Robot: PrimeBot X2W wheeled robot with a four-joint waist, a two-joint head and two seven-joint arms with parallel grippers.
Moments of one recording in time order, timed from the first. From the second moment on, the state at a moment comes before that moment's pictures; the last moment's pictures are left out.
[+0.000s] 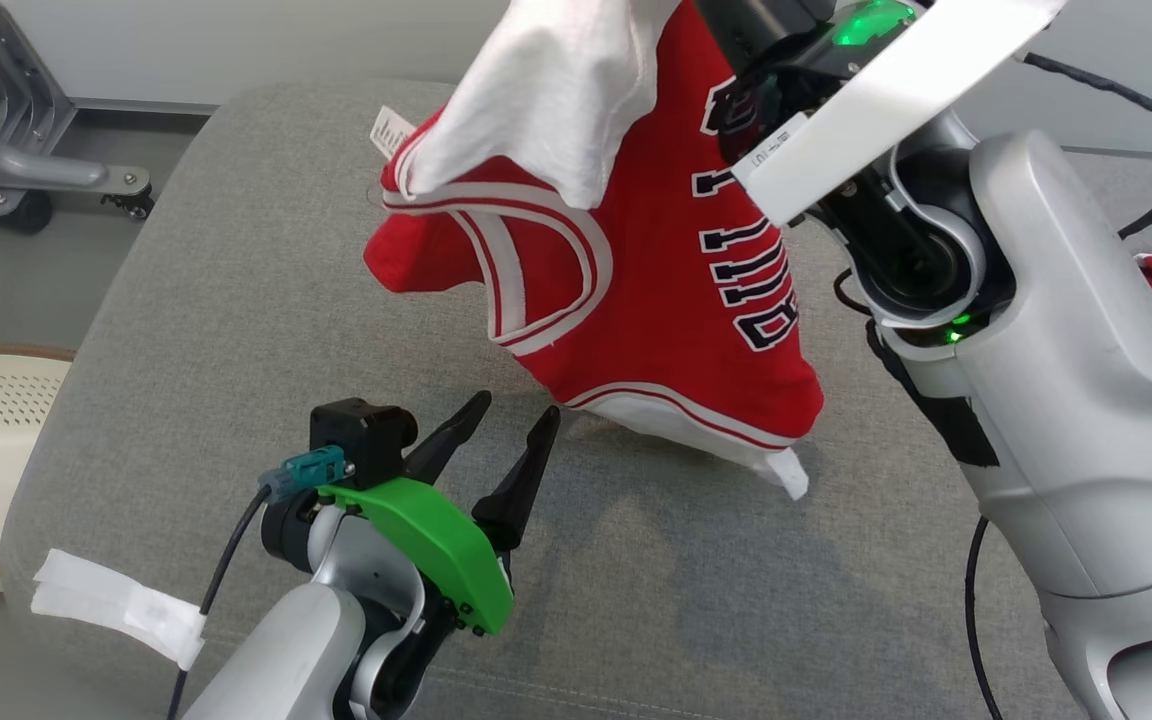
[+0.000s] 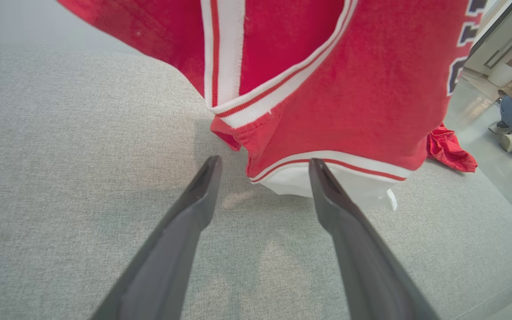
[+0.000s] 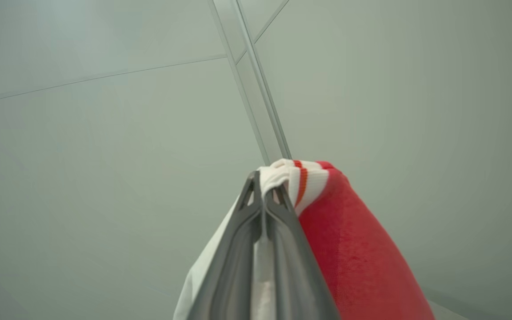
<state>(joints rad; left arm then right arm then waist) -0.28 0.16 -0.61 0.05 -0.72 0.05 0.10 -0.81 -0.09 0.50 0.03 0.87 0.05 0.13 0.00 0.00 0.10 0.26</state>
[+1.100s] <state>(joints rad) -0.27 0.20 -0.58 -0.05 -0.72 0.08 0.11 -0.88 -0.14 0.38 -0.08 0.87 0.02 0.07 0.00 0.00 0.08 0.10</state>
